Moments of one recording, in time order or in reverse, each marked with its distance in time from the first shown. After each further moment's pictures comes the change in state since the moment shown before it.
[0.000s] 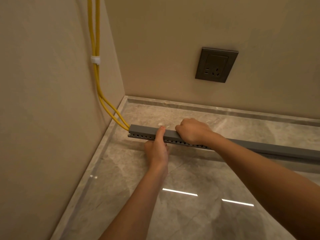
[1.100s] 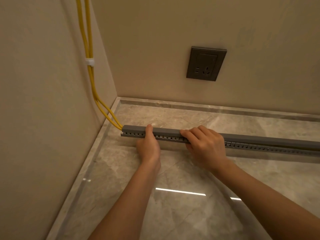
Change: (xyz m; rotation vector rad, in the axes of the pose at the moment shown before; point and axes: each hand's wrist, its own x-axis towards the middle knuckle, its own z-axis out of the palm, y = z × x) left_hand 0.005 0.010 0.009 0.117 0.112 -0.093; right_hand -0.067 0.033 0.030 -0.290 0.931 -0.421
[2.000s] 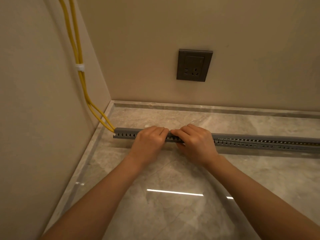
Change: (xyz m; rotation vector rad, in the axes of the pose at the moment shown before) left_hand 0.005 0.016 -0.015 1.389 -0.386 1.644; right_hand 0.002 0.009 0.002 0.172 -0.029 0.024
